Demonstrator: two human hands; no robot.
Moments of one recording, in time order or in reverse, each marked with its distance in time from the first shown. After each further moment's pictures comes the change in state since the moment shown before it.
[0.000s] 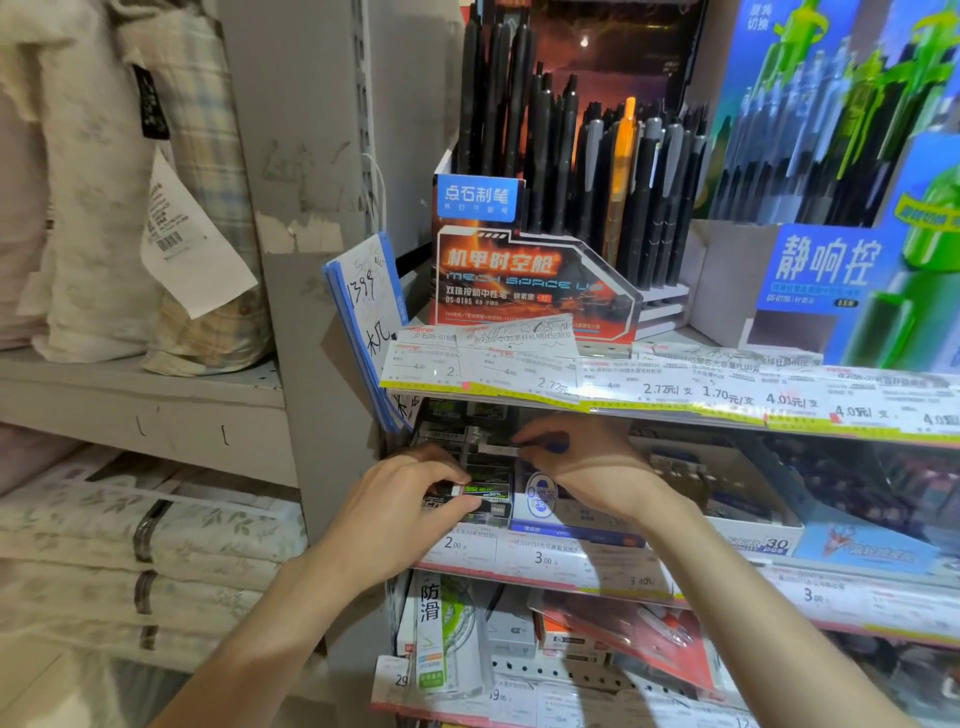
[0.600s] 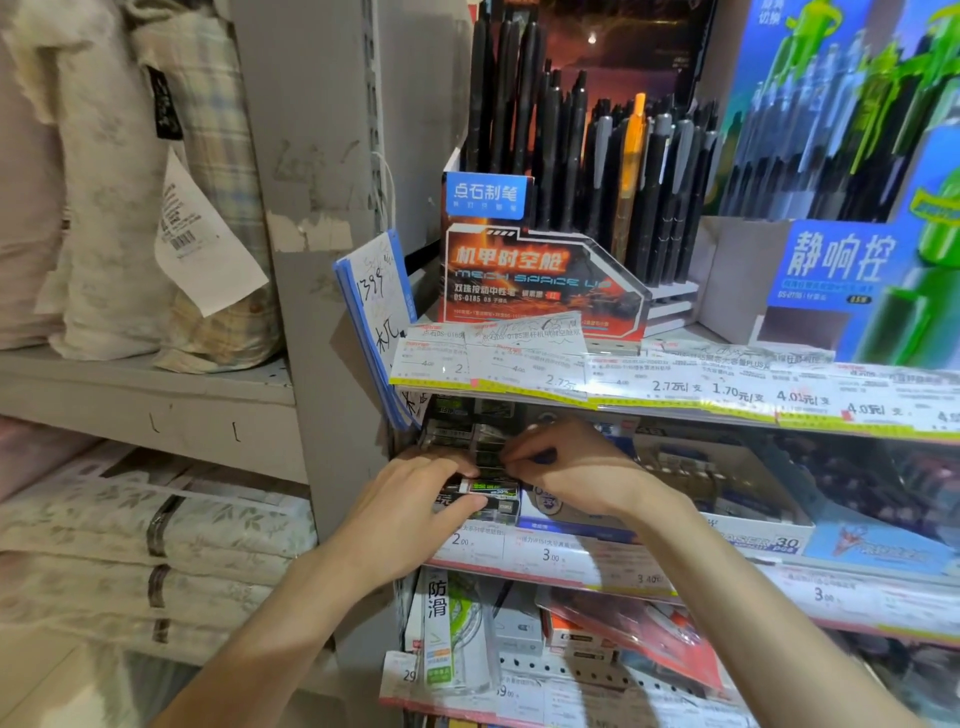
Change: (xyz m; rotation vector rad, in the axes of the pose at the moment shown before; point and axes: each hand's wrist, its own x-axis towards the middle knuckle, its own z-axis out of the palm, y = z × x) left_hand -0.001 -0.004 0.004 0.093 -0.103 -0.029; right_hand 0.006 -0.010 0.010 -0.027 -0.180 -0.101
